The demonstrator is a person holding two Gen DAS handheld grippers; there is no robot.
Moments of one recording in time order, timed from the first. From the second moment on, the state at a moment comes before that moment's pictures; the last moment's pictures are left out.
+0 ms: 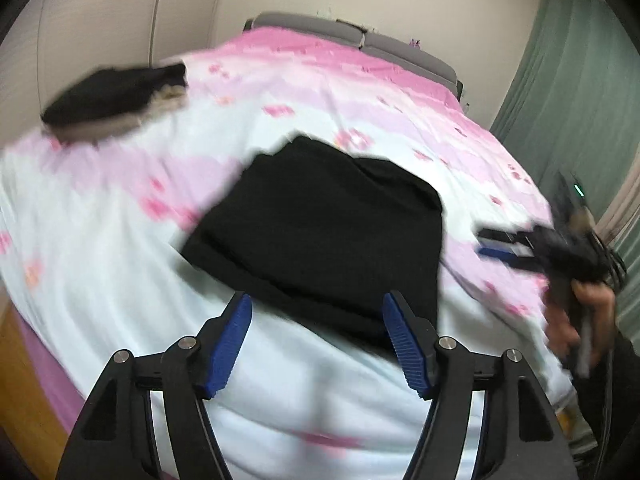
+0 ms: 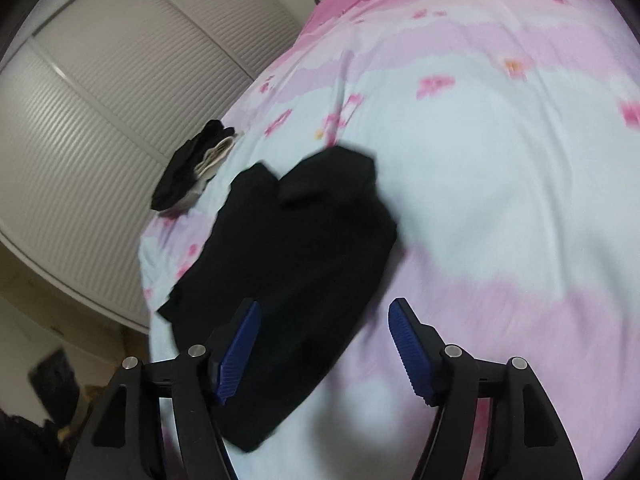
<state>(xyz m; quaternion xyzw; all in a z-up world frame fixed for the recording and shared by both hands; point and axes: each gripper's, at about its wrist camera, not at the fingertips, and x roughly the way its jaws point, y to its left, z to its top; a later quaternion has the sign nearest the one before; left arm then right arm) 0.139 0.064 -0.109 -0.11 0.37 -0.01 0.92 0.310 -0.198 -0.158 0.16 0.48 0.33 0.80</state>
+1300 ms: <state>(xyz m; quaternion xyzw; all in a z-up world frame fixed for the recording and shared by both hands) 0.281 0.144 -0.196 -0.11 0.47 -0.18 0.86 0.200 -0.139 -0.213 0.27 0.46 0.14 0.83</state>
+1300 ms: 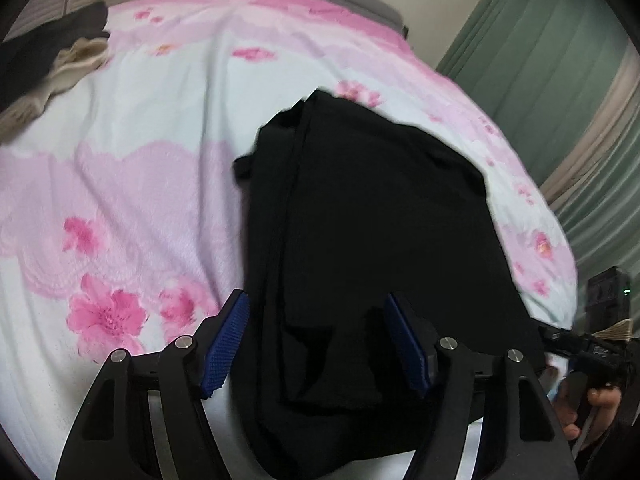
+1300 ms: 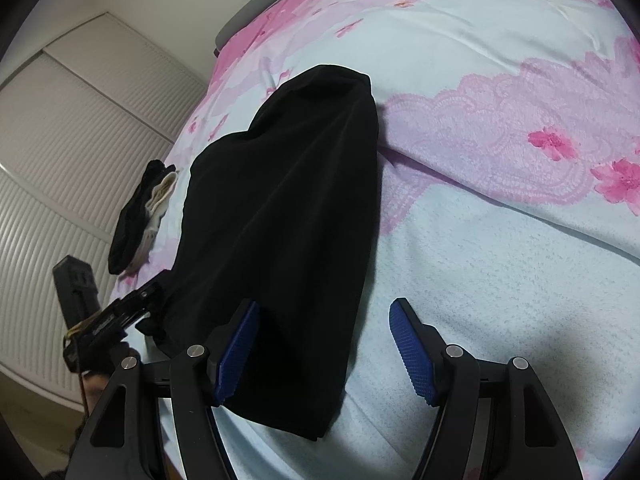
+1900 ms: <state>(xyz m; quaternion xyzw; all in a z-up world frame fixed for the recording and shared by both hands) 0.303 0.146 -0.218 -0.16 0.50 -0.19 0.83 0.220 -0.129 -0.233 0.32 0.47 0.20 0.79</state>
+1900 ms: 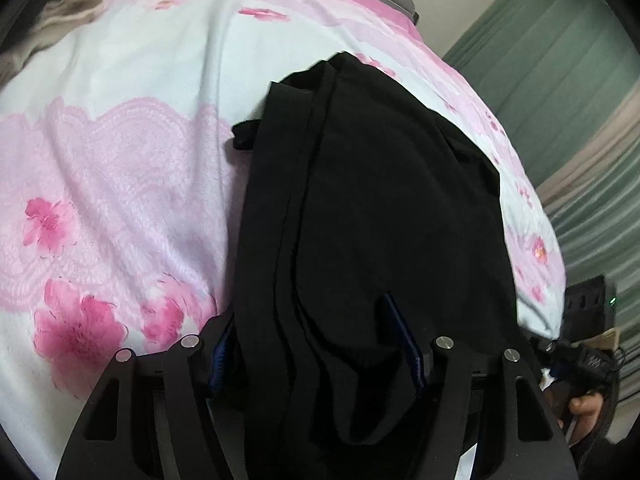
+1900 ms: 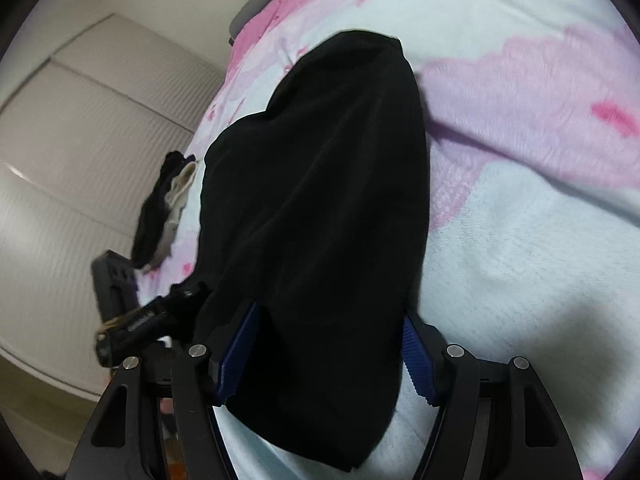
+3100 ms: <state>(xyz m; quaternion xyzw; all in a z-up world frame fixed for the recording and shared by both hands) 0.281 0.164 -0.051 -0.14 0.41 -0.23 0.87 0.228 -0.096 -0.073 0.29 0.38 0.34 0.81</state>
